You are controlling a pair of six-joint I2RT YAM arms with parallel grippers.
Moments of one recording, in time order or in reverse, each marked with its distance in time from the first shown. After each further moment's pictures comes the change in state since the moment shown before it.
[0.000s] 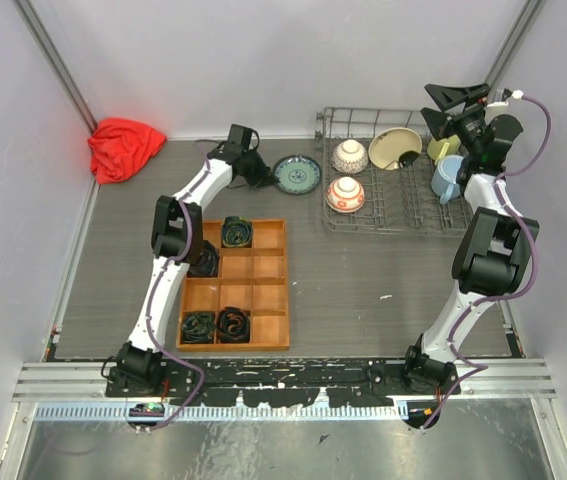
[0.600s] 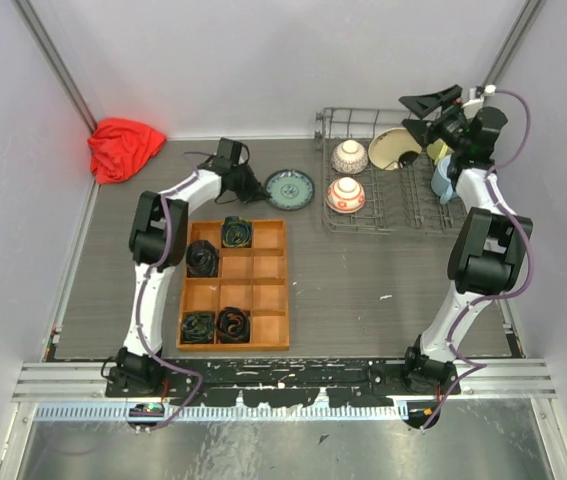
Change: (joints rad) left arm 0.014 -0.265 -0.486 0.195 0.027 0.044; right arm 0.056 -0.002 0.031 -0.198 -0.082 -0.173
